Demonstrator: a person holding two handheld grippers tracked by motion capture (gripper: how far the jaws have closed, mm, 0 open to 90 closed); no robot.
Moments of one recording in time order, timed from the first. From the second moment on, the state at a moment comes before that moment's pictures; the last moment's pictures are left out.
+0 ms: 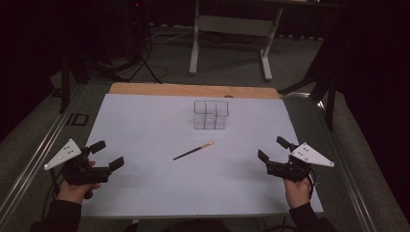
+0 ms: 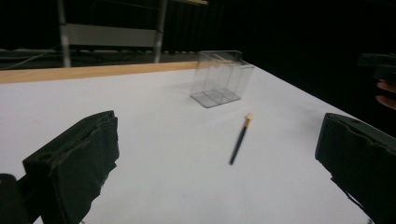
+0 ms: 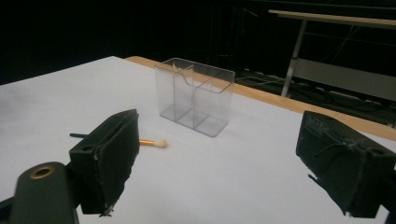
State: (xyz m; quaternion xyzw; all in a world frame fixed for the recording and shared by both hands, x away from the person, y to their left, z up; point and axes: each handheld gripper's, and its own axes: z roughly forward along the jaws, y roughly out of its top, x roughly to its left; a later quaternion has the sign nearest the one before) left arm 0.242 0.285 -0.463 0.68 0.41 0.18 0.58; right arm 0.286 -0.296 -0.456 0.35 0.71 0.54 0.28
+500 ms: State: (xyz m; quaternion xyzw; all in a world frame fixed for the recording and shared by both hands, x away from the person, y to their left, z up) left arm 0.273 0.244 -0.438 0.74 0.38 0.13 0.54; right arm 0.284 -0.295 -0.454 0.34 0.71 0.54 0.28
